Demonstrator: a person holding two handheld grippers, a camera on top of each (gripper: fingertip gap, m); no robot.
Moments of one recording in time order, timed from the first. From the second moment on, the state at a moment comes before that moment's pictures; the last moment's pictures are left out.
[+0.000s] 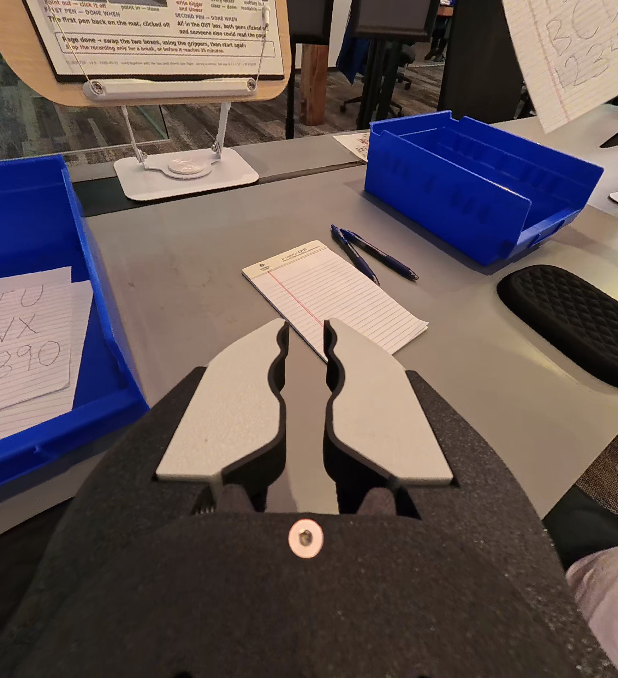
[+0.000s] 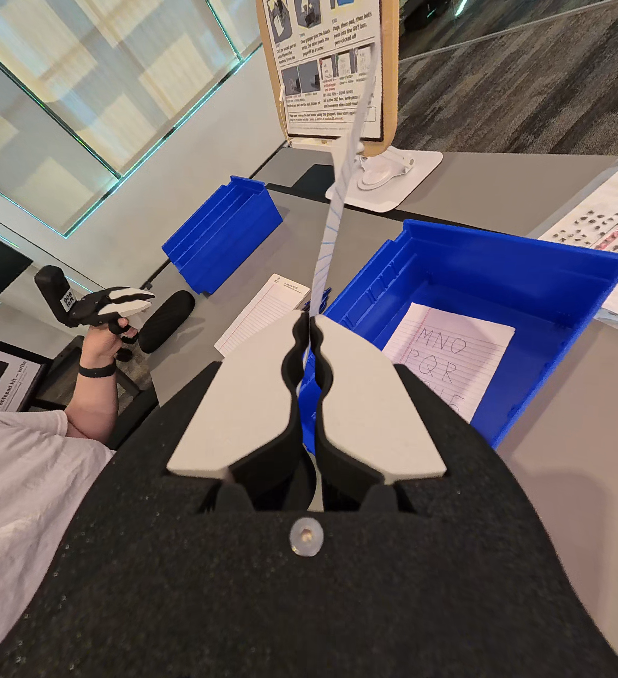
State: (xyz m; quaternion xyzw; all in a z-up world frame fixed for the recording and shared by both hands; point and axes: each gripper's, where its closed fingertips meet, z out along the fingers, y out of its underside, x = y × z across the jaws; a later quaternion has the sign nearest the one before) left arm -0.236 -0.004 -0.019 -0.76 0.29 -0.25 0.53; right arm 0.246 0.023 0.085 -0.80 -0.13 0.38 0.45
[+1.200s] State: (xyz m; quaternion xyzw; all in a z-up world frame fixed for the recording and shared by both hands) left arm -0.240 -0.005 -0.019 -0.77 0.28 -0.24 0.52; right arm 0.243 0.049 0.000 -0.89 -0.06 0.34 0.30
